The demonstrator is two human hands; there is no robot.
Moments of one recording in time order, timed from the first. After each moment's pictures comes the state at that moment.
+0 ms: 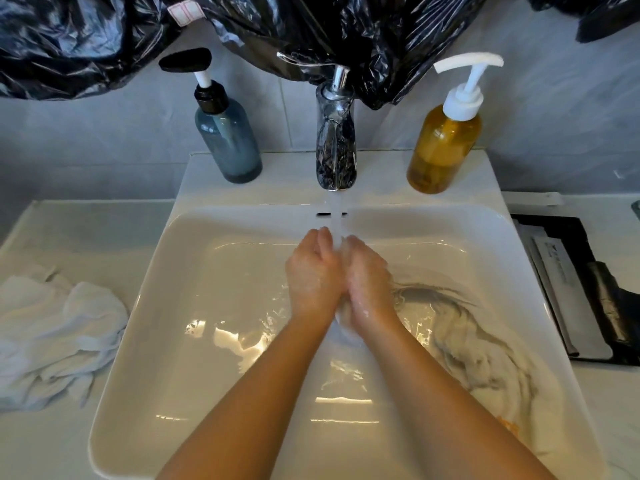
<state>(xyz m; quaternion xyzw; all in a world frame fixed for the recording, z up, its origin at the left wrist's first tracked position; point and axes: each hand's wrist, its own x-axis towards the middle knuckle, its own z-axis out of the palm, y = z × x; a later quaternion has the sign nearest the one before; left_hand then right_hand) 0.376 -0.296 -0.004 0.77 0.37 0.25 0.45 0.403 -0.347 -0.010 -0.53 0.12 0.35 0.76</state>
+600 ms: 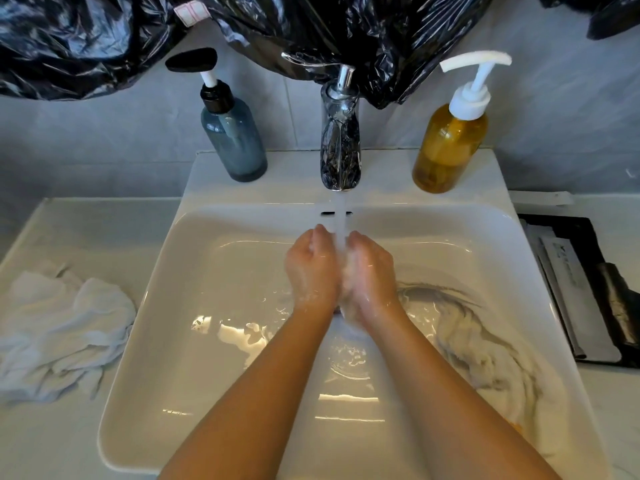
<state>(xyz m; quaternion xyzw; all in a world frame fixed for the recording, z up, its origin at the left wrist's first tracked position) 0.377 -0.293 0.001 0.66 0.42 0.25 0.57 0.404 -0.353 -0.005 -0.56 0.07 0.30 0.77</state>
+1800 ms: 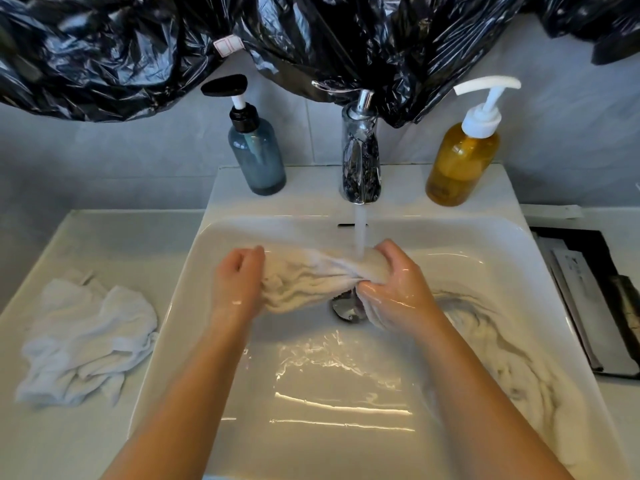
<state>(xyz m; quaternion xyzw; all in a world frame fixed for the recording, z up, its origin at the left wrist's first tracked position) 0.305 -0.208 0.035 0.66 0.49 0.18 0.54 0.418 -0.388 -0.003 -0.76 -0.22 0.26 0.55</state>
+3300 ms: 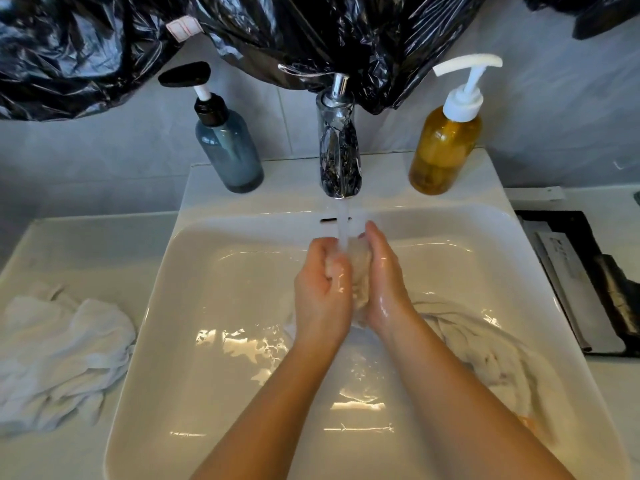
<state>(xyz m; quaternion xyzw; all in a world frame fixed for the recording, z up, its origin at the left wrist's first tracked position) 0.344 -0.304 0.016 0.74 0.28 0.22 0.57 0.404 -0.349 0.005 -0.58 0.07 0.28 0.76</state>
